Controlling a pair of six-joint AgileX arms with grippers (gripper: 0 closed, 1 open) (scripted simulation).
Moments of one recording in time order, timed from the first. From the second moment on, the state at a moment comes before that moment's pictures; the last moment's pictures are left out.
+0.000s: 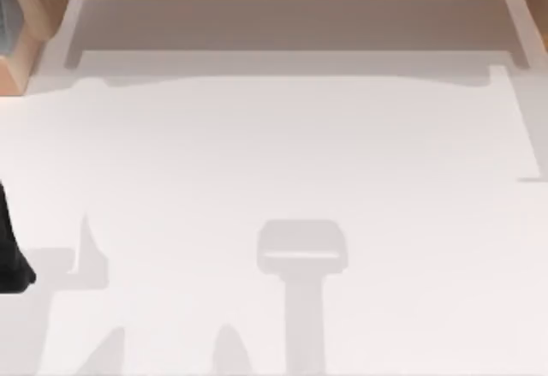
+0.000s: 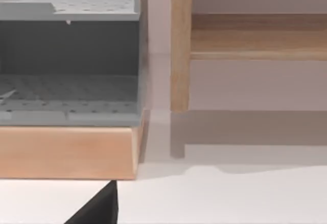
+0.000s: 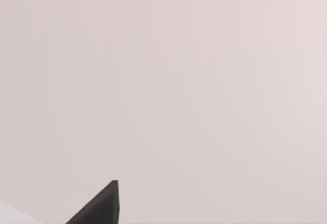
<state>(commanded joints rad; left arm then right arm) 0.00 0.00 0.00 0.00 0.00 0.00 -0.94 2.09 1.04 0.86 -0.38 -1.33</state>
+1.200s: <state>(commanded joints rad) 0.00 0.00 0.00 0.00 0.00 0.00 -0.42 2.37 2.34 -1.25 -0.07 -0.42</state>
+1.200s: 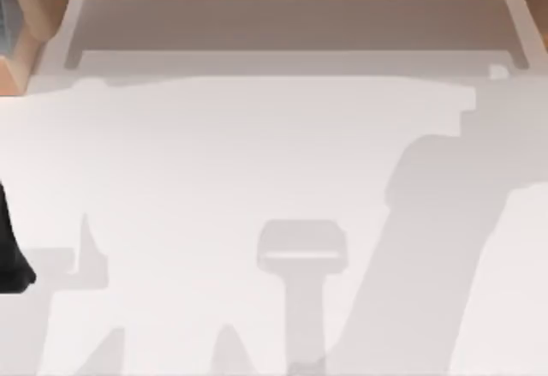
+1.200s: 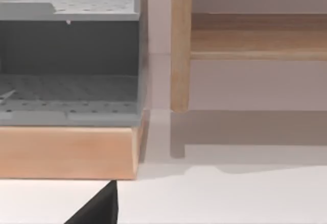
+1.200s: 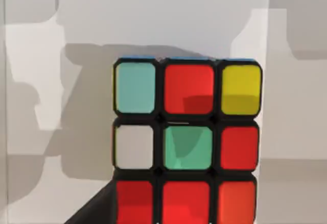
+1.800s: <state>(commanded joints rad) 0.00 0.00 0.00 0.00 0.00 0.00 -0.39 2.42 2.35 -1.32 -0.07 -0.37</state>
